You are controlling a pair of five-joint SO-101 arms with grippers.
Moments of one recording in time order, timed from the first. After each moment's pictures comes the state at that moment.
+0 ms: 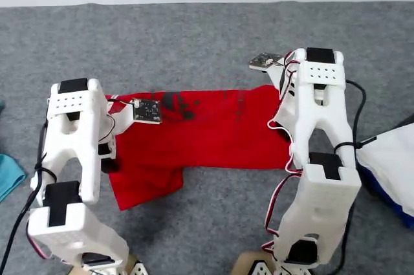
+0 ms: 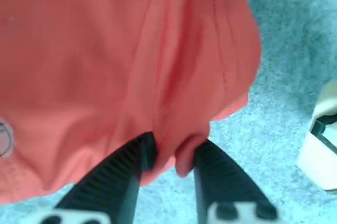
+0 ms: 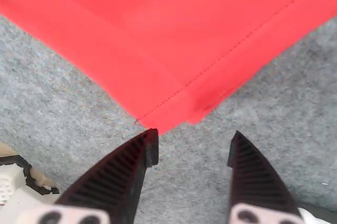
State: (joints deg) left arm -11.9 9.3 12.9 94.5 -79.3; right arm 1.8 28.2 -21.0 100.0 47.1
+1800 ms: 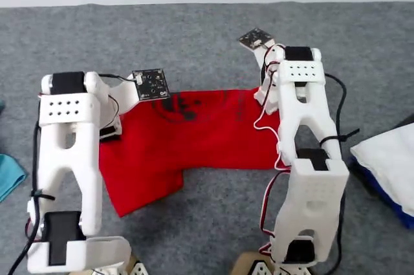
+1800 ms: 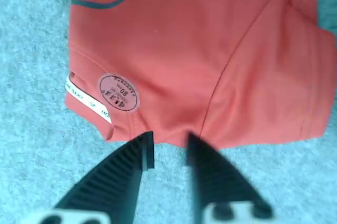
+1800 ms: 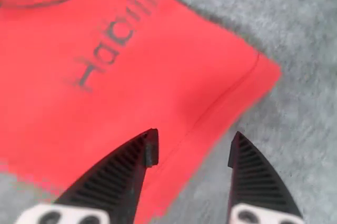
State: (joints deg) left arm -7.8 -4.8 9.5 89.6 -67.9; right arm -3.7 34.4 -25.0 79.1 33.5
